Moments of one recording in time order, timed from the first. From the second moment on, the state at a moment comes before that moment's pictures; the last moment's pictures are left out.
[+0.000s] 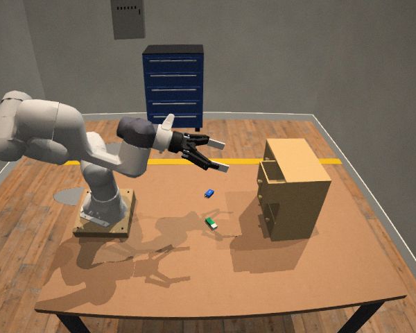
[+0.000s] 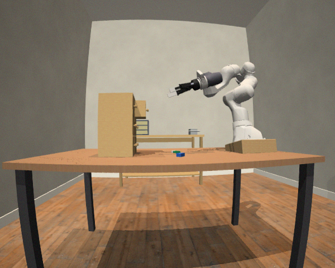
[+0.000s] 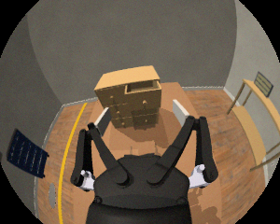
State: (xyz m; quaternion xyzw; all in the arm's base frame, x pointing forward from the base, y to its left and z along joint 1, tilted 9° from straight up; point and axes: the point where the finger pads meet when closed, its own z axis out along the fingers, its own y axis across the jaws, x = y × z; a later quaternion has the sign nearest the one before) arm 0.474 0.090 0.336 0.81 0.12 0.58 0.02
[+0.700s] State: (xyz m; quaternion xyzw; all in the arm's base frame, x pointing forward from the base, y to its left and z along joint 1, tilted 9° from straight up) arm 0.522 0.038 0.388 0.80 0.06 0.58 0.11
